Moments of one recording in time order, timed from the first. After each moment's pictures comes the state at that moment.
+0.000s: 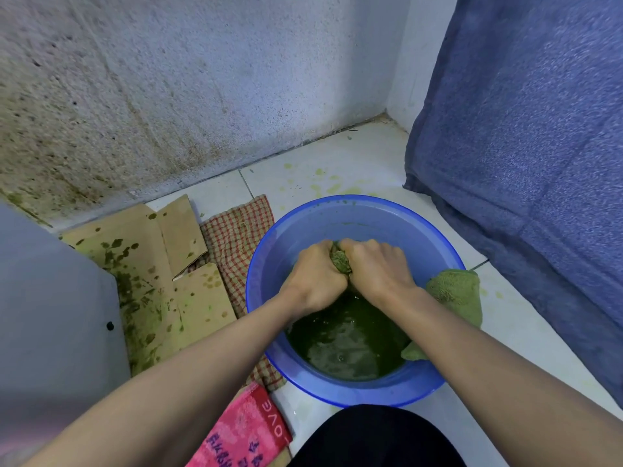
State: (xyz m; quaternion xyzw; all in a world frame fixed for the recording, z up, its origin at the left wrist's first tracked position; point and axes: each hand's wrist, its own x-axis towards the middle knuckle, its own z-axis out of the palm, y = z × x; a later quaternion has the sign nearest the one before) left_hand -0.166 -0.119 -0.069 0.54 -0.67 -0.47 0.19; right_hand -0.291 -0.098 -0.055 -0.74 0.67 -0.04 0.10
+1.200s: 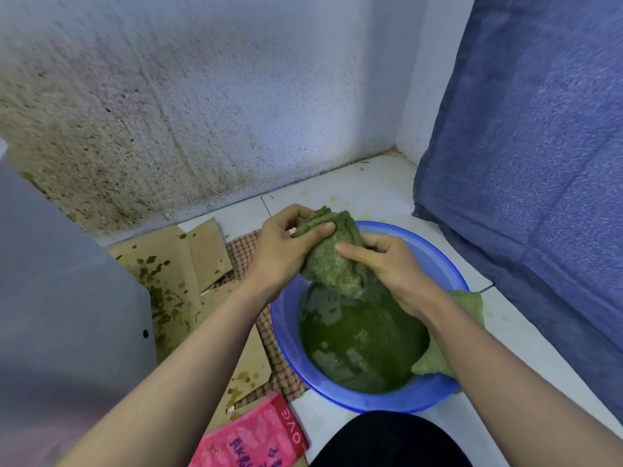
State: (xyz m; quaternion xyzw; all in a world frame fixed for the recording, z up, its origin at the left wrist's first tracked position) left_hand -0.118 -0.133 0.005 0.46 -0.60 -0.48 0.45; right_hand -0.286 -0.095 -0.014 -0.43 0.53 -0.46 0.57
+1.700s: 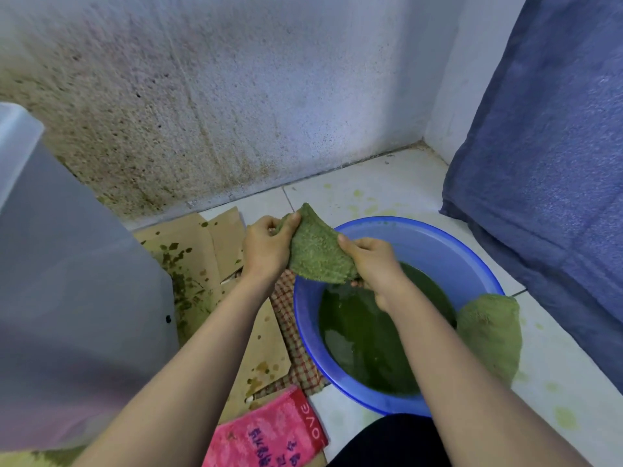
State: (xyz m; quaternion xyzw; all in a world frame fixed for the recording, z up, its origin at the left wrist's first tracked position) left_hand -0.066 -0.165 -0.043 0.65 -0.50 -0.36 0.45; right_hand -0.228 -0.123 -0.036 -0.34 0.66 -0.39 0.55
